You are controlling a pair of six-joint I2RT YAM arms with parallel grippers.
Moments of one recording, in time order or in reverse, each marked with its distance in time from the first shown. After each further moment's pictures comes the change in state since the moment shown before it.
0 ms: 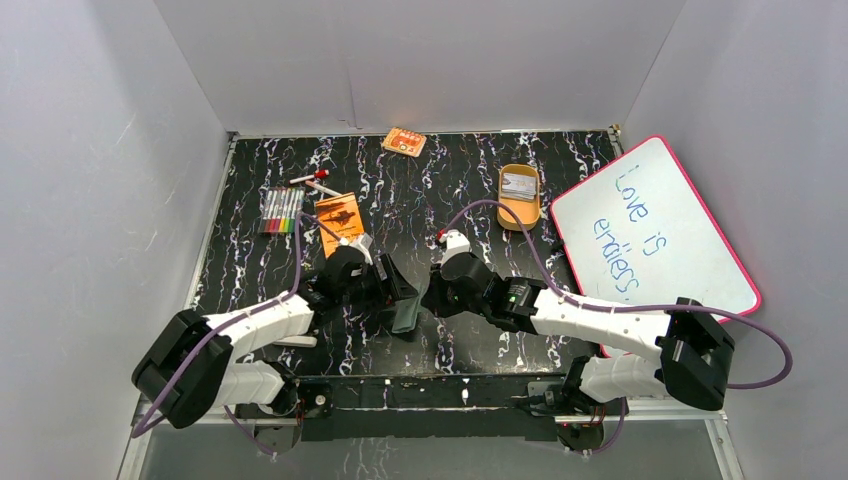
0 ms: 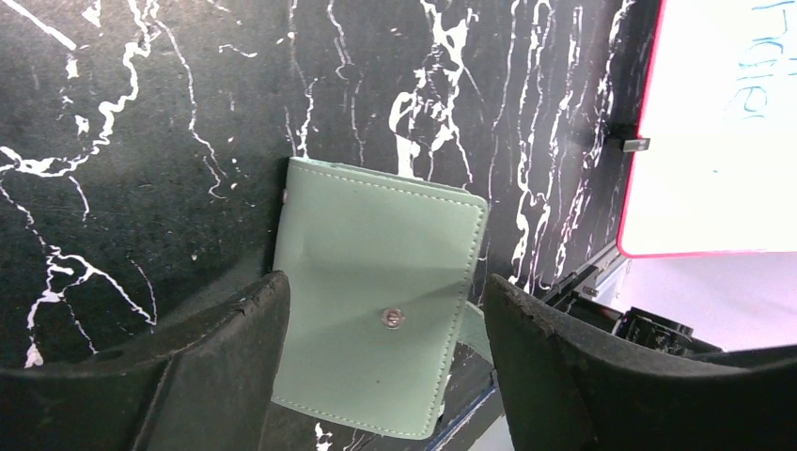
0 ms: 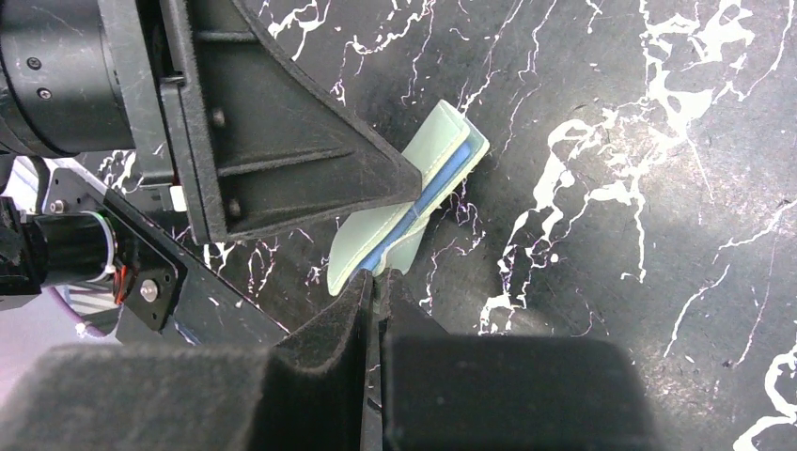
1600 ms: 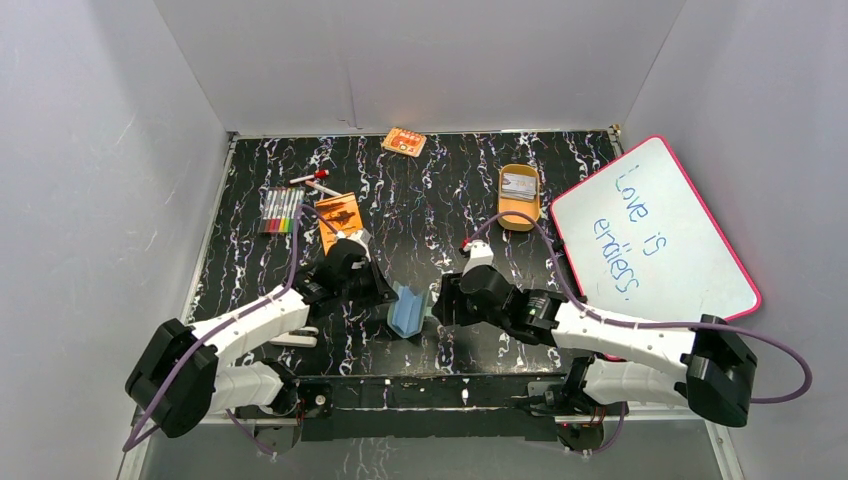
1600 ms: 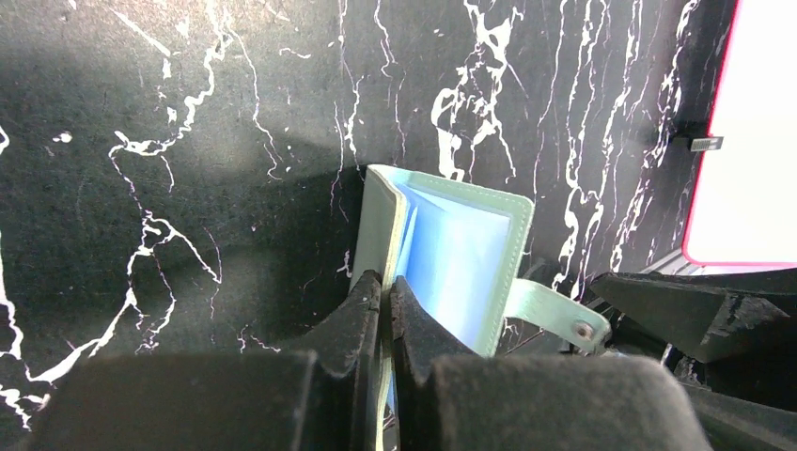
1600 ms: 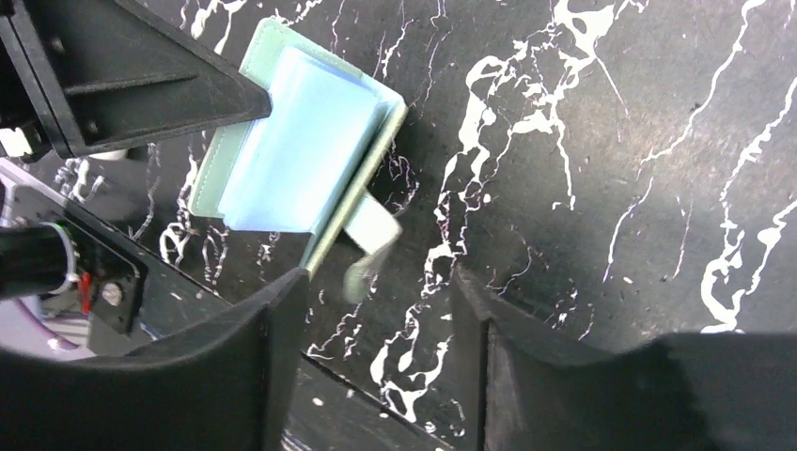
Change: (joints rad) left arm 0.000 -0.060 0.095 -0.251 -0.072 0.111; right arm 0.000 -0.136 -0.132 -0.035 0.071 0.079
